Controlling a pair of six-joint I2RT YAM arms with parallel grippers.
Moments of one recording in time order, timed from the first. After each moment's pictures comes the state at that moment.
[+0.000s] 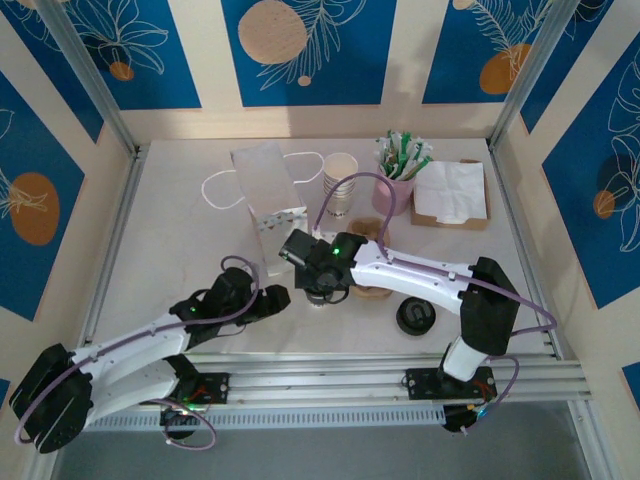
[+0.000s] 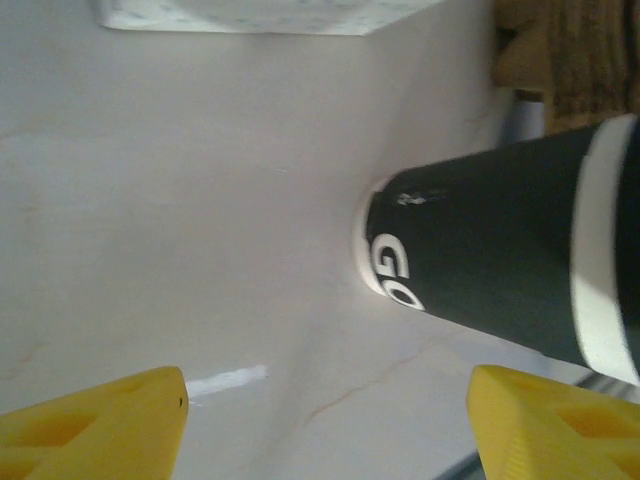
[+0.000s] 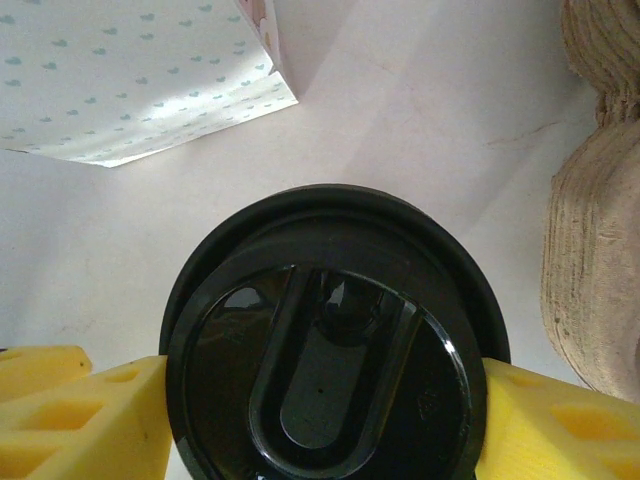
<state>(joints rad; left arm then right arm) -0.77 0.95 0.33 -0.10 0.15 -1.04 1.06 1.66 1.33 -0.95 0.27 1.02</state>
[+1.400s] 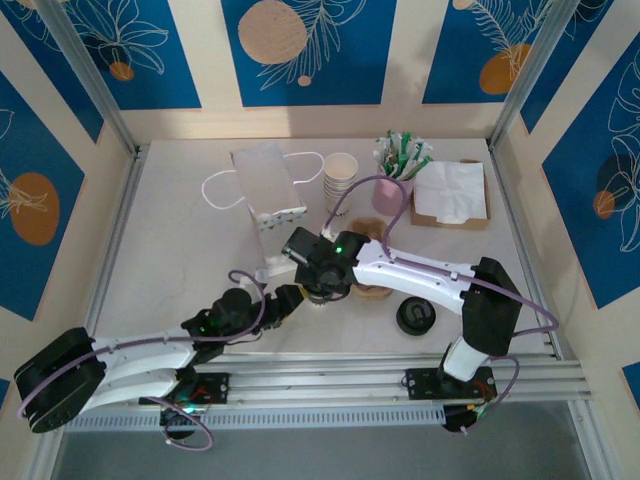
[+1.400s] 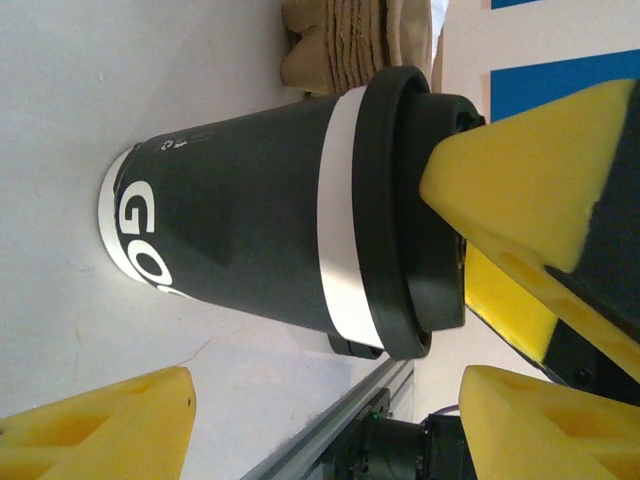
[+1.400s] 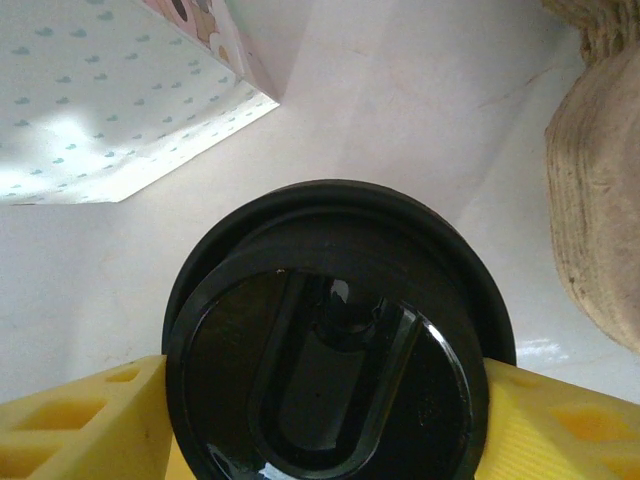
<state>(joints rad) -0.95 1.04 0.17 0.53 0.08 -1.37 1.05 1.65 1.33 -0.94 0.23 1.21</state>
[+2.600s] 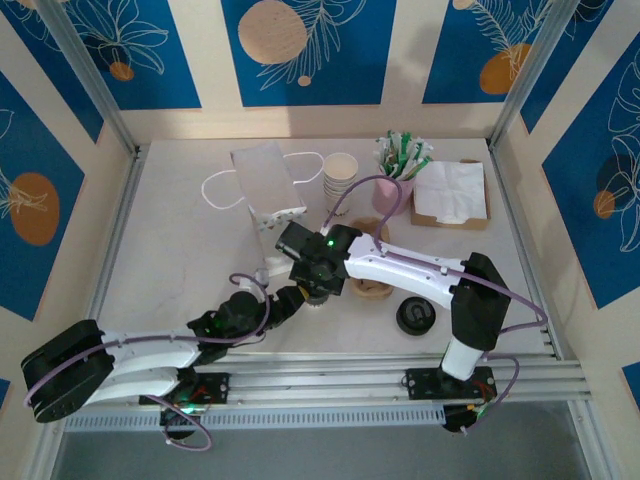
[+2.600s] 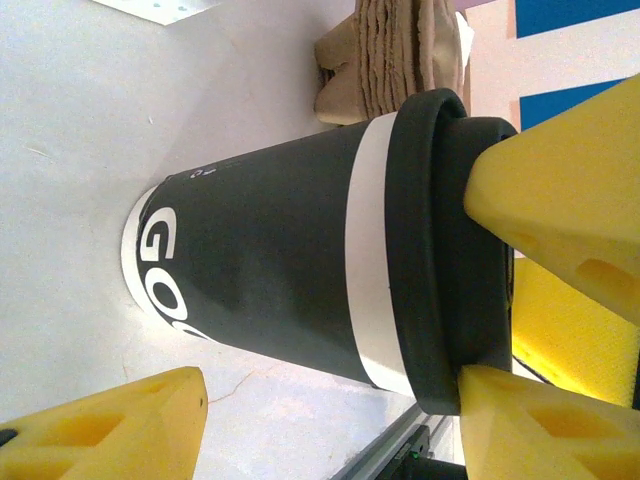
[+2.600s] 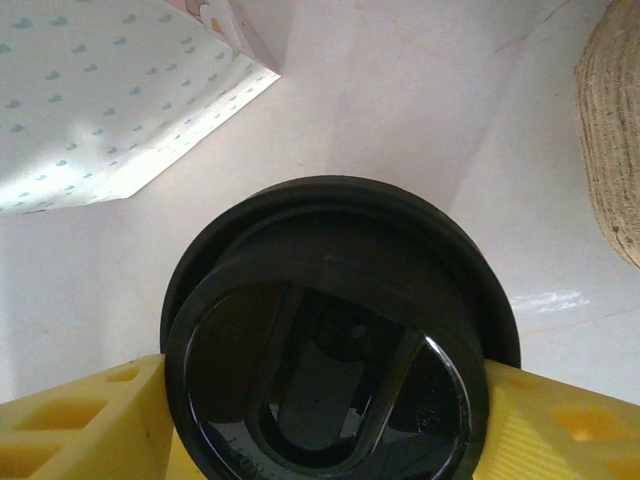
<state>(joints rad) -0.99 1.09 0.17 0.53 -0.05 -1.33 1.04 1.72 1.42 -1.01 0.18 1.31</state>
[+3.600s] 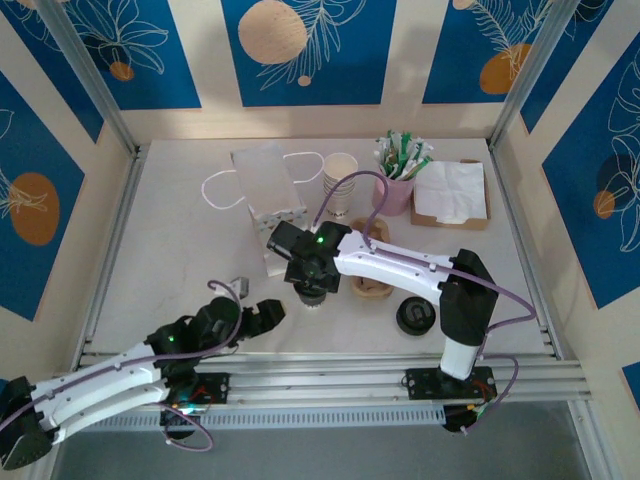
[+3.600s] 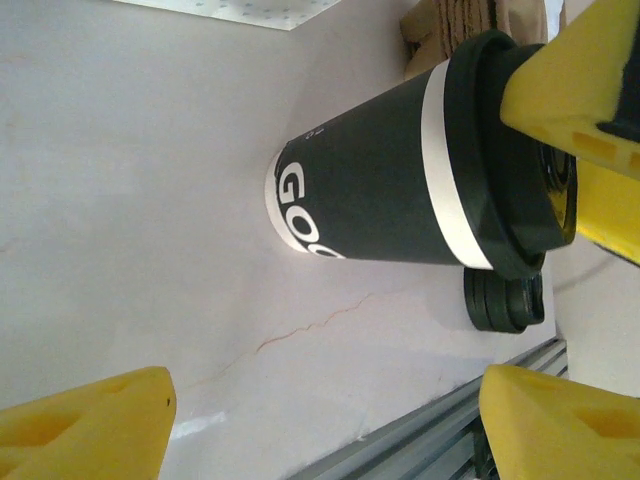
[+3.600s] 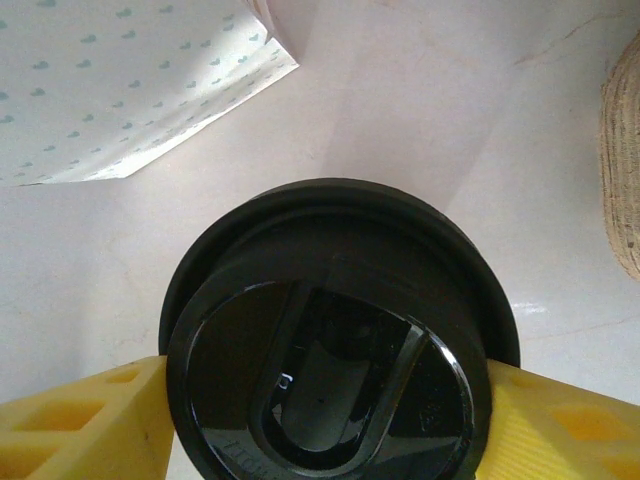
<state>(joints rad) -0.99 0.56 0.24 -0.26 -0.08 -1.17 1.05 1.78 1.51 -1.08 0.19 1.23</state>
